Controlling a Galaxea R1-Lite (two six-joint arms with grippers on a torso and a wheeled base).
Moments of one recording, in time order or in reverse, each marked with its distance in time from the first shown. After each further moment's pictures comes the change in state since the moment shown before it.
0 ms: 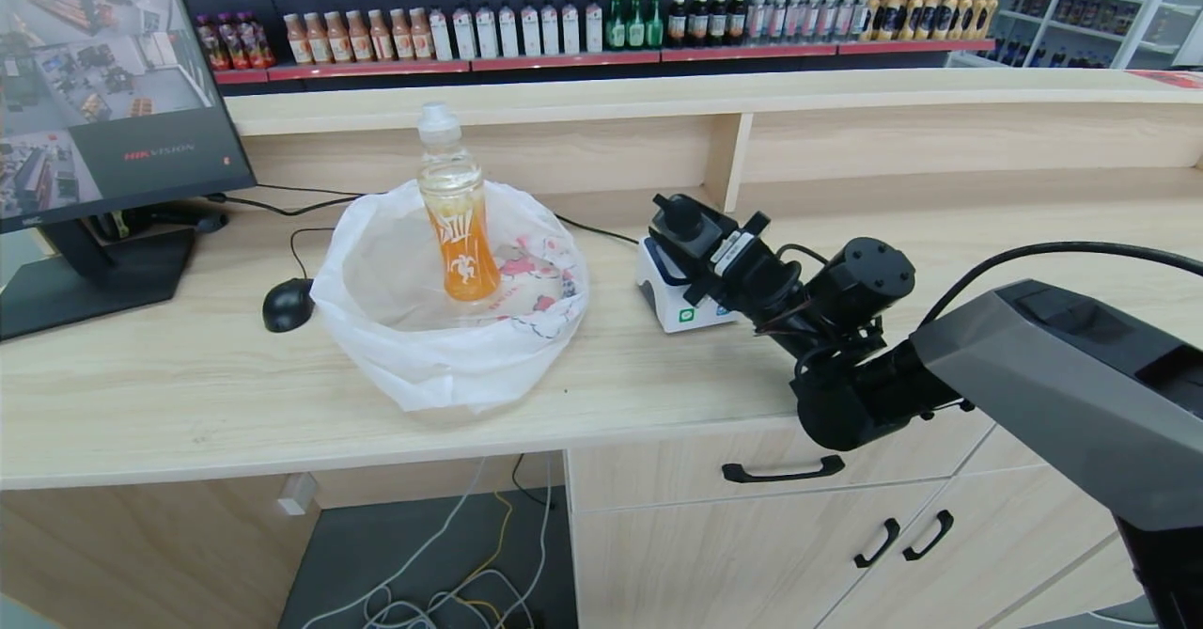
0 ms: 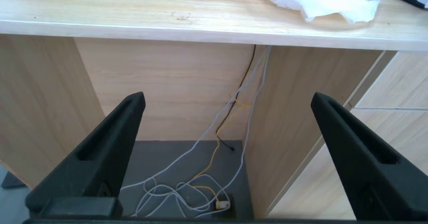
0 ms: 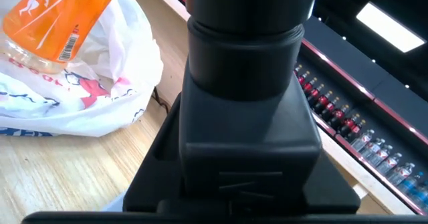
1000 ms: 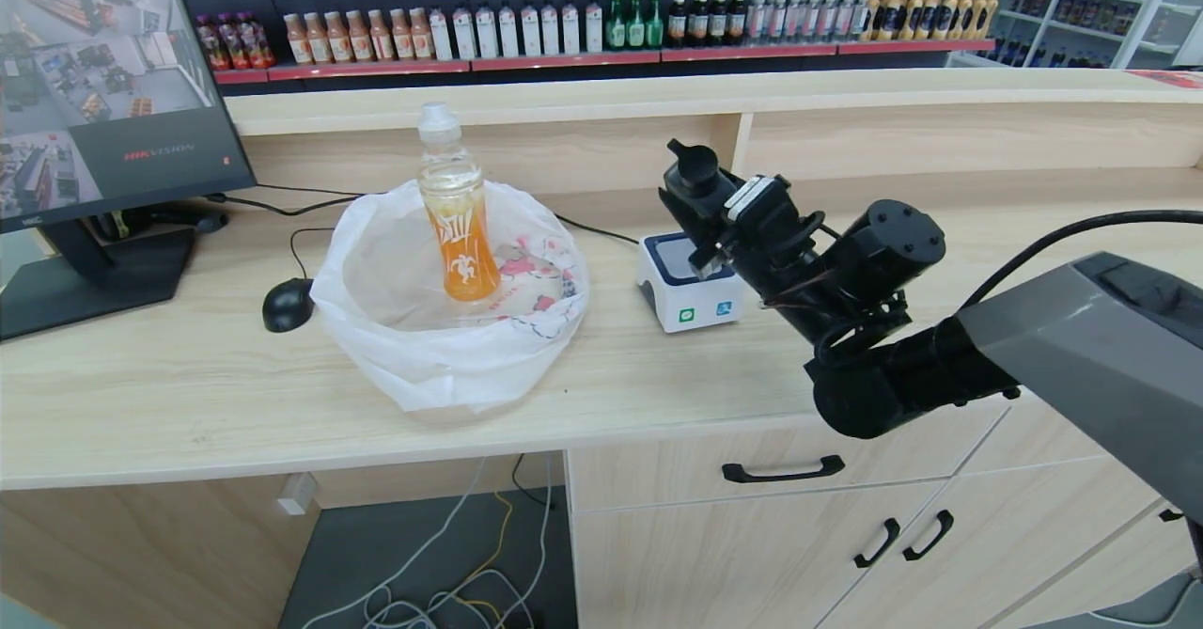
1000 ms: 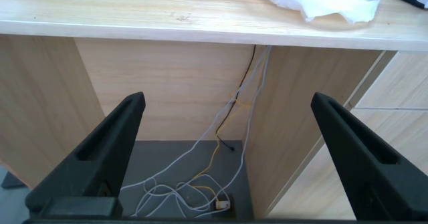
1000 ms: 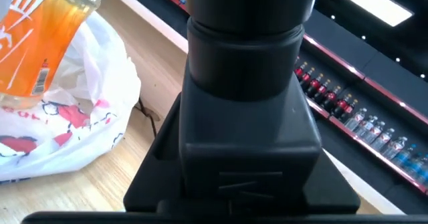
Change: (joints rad) left arm 0.000 0.000 0.000 0.000 0.000 0.000; right arm 0.035 -0.120 0.047 0.079 -0.145 0.075
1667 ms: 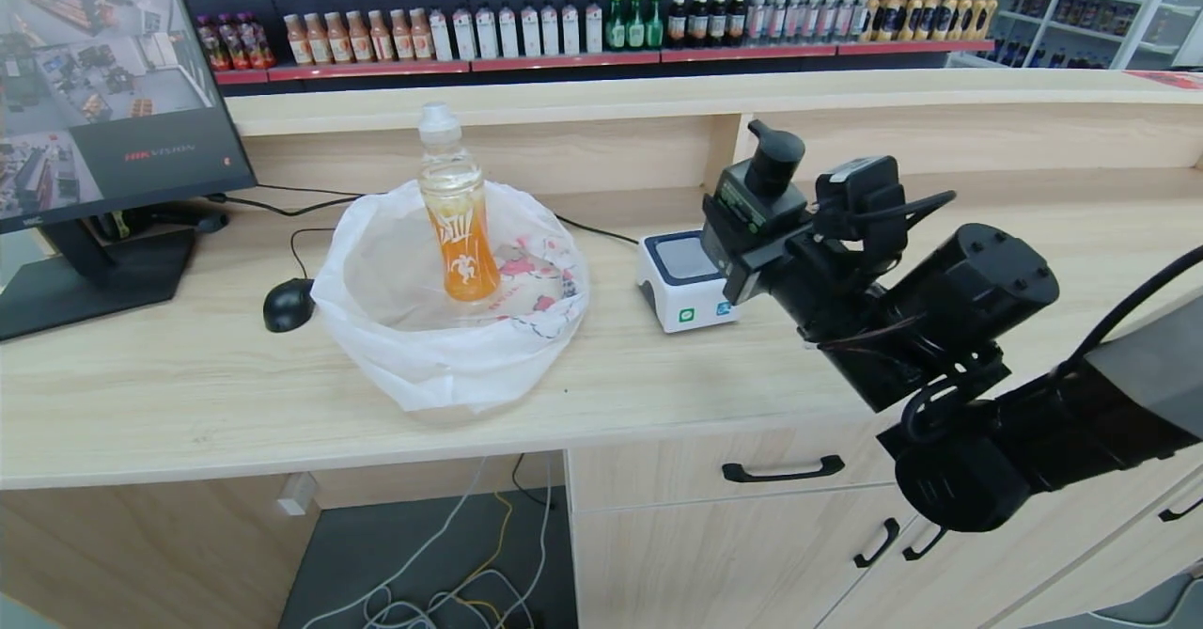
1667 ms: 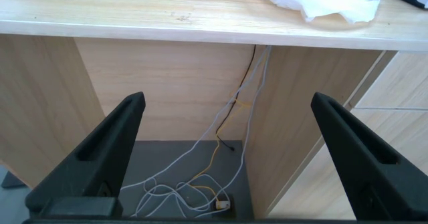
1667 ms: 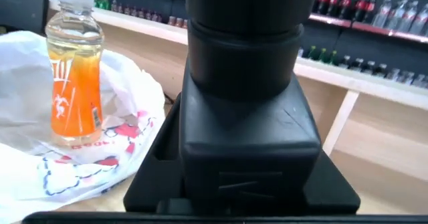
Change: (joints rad) left arm 0.000 0.000 0.000 0.000 0.000 0.000; right arm 0.081 -0.238 0.404 -0.089 -0.277 0.396
